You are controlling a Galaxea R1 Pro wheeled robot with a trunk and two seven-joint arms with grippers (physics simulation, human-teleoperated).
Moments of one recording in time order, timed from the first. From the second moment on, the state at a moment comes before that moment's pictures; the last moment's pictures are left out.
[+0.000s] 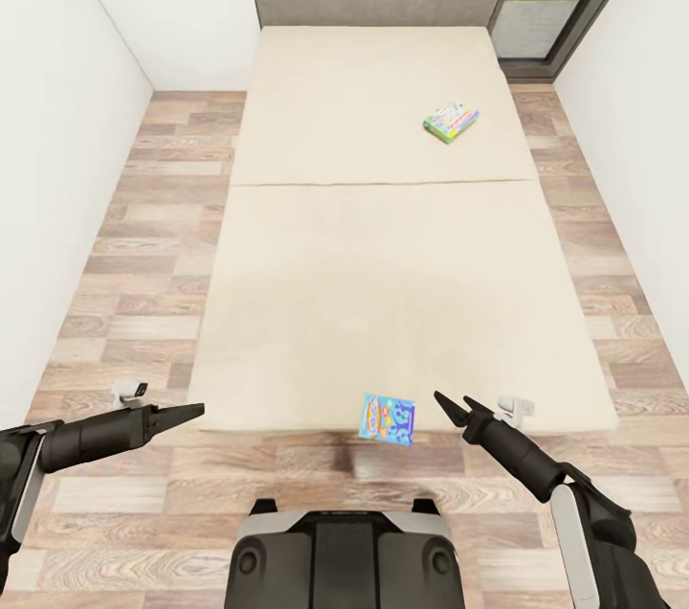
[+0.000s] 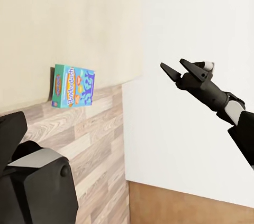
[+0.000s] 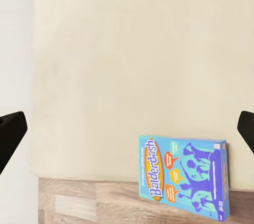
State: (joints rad) left arm -0.42 0.29 0.38 -1.32 0.01 0.91 -1.56; right arm -0.25 0.07 -0.36 -1.49 -0.24 0.51 0.72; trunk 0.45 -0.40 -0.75
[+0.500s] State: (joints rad) left arm -0.42 0.29 0.38 -1.32 0.01 0.92 -1.56; right arm -0.25 0.08 -0.36 -1.49 -0.24 0.51 0.72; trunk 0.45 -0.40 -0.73
